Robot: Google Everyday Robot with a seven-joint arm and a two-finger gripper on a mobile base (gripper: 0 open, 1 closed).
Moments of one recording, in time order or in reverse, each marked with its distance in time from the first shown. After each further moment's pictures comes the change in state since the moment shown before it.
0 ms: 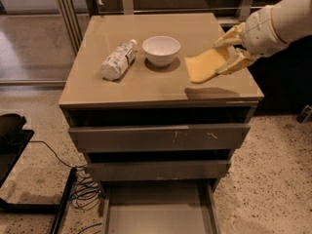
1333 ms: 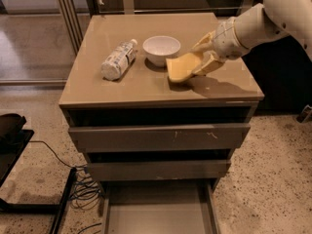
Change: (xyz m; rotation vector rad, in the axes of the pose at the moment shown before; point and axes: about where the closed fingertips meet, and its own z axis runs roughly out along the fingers) arm -0.001 -0.027 0.085 -0.024 -0.065 0.099
